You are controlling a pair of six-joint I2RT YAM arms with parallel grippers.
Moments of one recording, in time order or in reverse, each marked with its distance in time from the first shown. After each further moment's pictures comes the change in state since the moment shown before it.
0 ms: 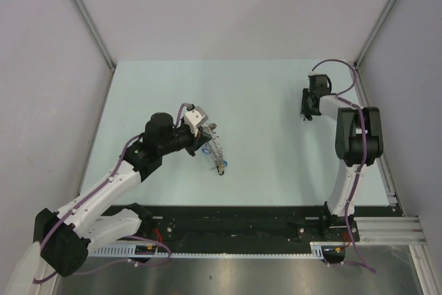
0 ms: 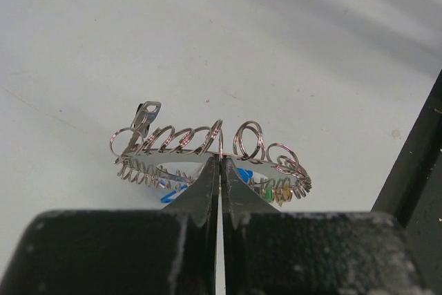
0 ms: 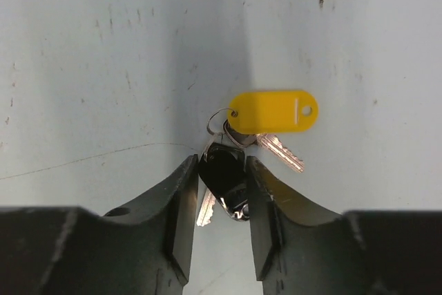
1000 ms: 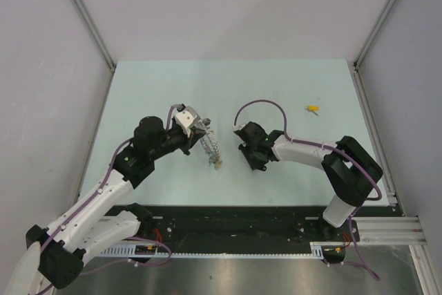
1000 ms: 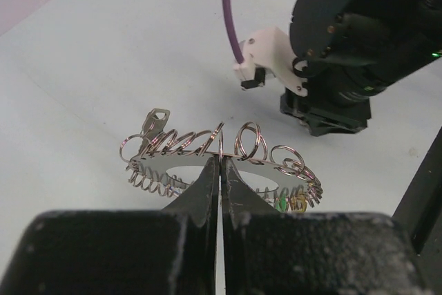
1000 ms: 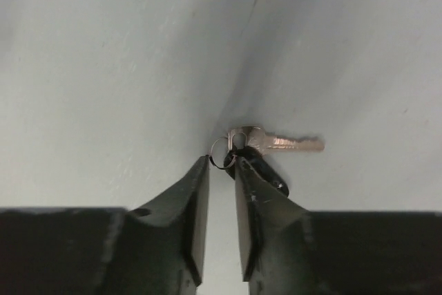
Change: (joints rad) left arm 0.000 -0.117 0.000 -0.011 -0.067 0.023; right arm 0.763 -0.318 -0.316 -0.262 -0.020 0.108
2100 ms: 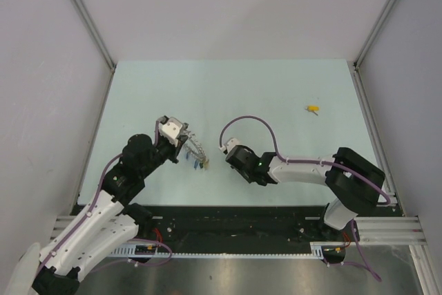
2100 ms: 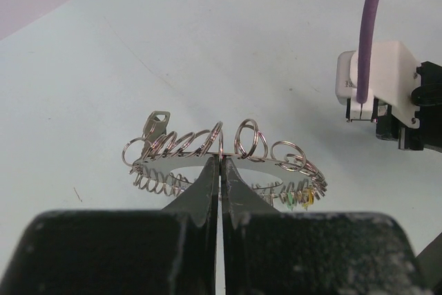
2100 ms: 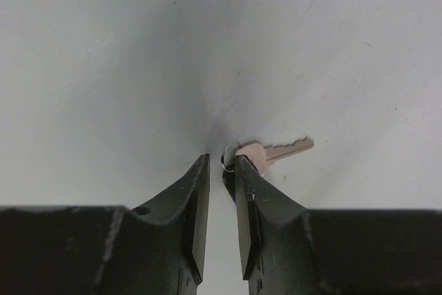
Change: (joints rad) left arm 0.005 -0.238 -0.135 -0.078 -0.256 -0.006; right arm 0.259 -0.089 -0.136 0.128 0.274 -0.075
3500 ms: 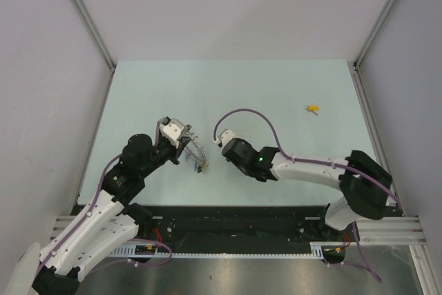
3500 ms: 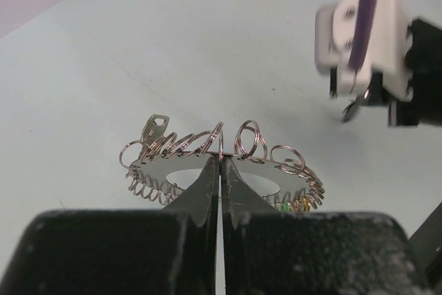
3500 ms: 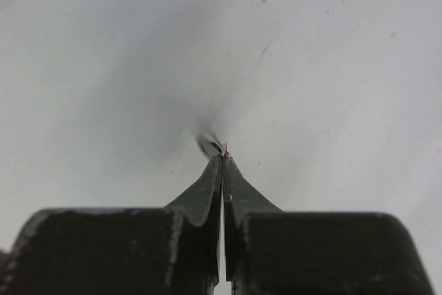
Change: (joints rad) left arm 0.000 0.002 0.000 0.001 0.049 0.008; right arm 0.031 -0.005 0.118 -0.086 0.118 -0.064
